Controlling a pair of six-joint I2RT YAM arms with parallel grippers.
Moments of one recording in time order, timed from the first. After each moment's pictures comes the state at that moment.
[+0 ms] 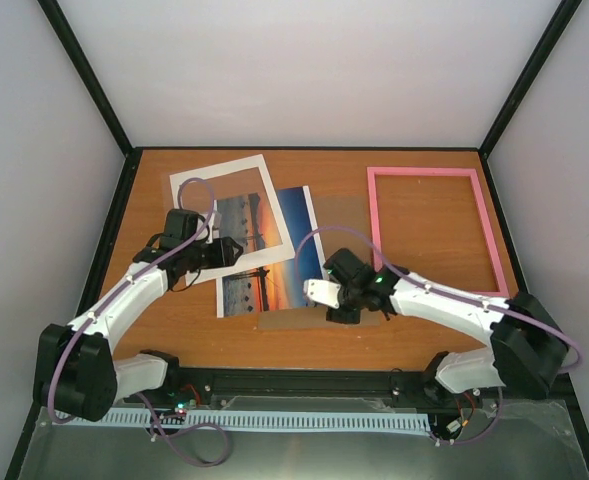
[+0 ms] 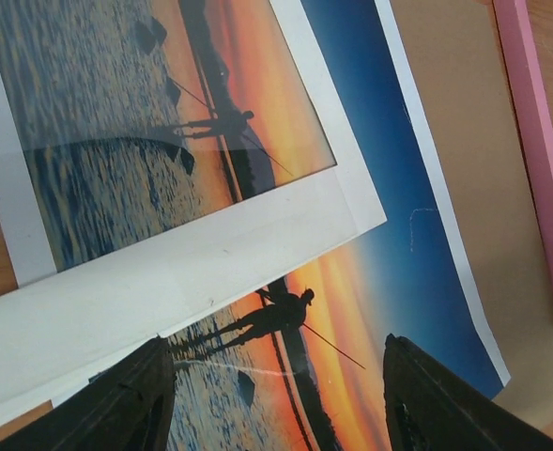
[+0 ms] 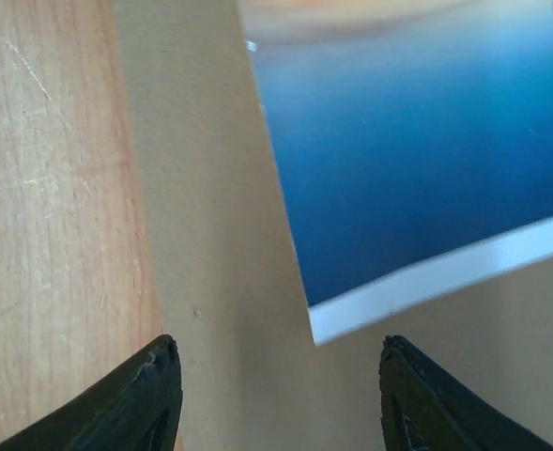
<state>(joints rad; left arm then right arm) -0.24 1.19 0.73 -0.40 0.34 -0.37 0.82 1.31 0.78 -0.59 -0.10 -0.64</state>
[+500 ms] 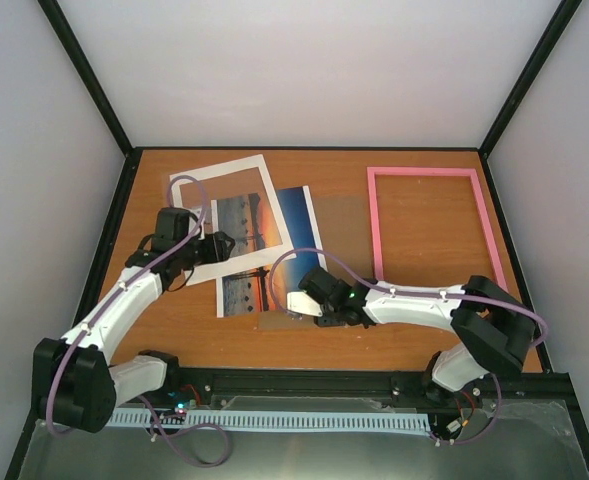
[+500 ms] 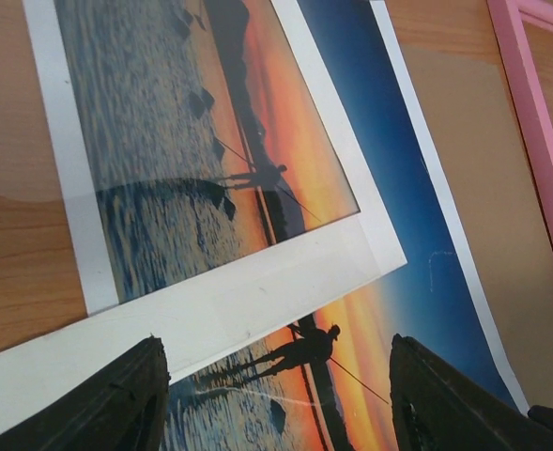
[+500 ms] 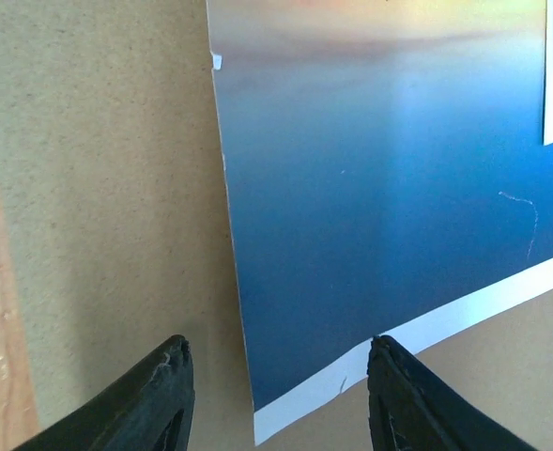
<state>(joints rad) -0.21 1.14 0.73 -0.38 0.27 -0.35 1.02 1.50 0.76 -0.37 0.23 -0.70</state>
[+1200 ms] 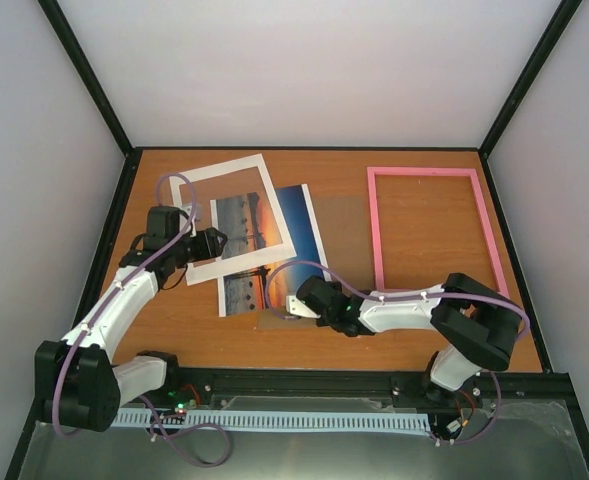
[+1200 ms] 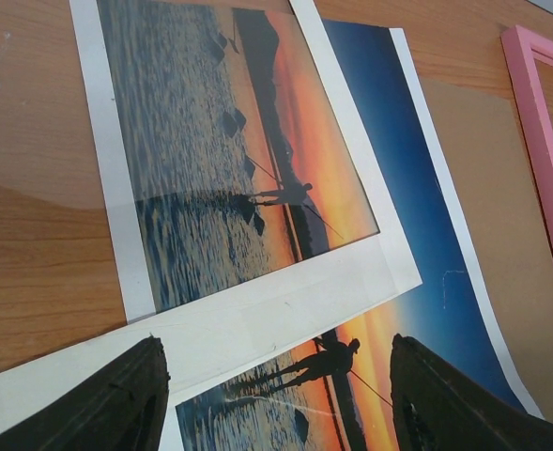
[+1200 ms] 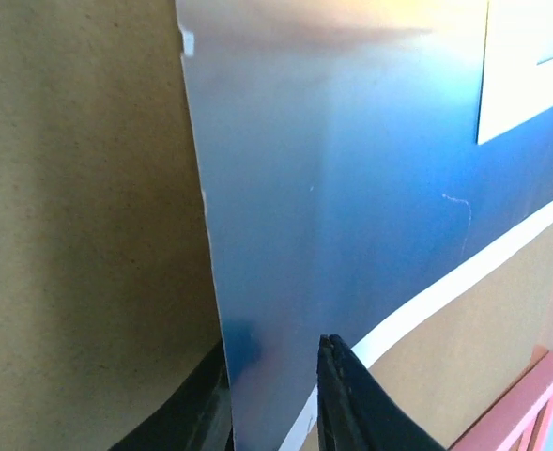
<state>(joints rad) -0.12 1.13 0.73 -0.37 0.30 -0.35 1.06 1.58 0.67 -0.08 0.44 -0.80</state>
